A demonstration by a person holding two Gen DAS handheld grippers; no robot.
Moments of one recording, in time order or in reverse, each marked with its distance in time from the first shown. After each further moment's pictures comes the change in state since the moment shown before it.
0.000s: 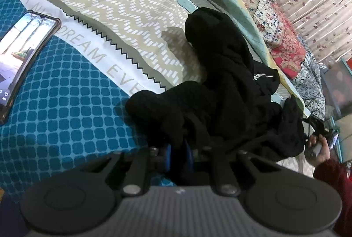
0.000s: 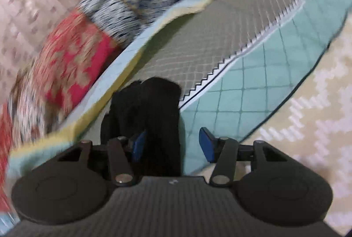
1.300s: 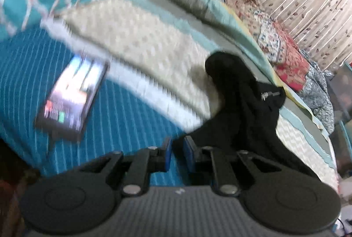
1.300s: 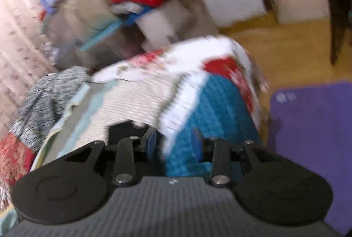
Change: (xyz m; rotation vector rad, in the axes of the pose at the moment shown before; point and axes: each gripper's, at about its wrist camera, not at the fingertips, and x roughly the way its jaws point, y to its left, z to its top) left arm -0.080 0.020 0.007 0.086 -0.159 0.090; right arm -0.389 -0.207 -0.084 0.137 -0.526 -0.340
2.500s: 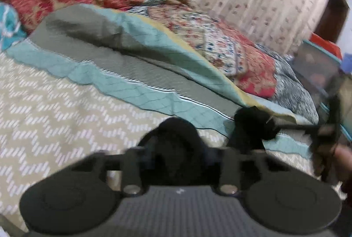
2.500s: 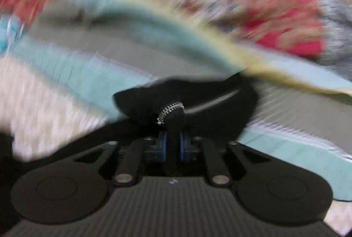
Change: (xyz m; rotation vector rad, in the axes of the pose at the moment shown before) left arm 0.193 -0.109 0.101 0.319 -0.118 -0.240; right arm 0.111 0.459 -0.266 -1.066 0.437 0.719
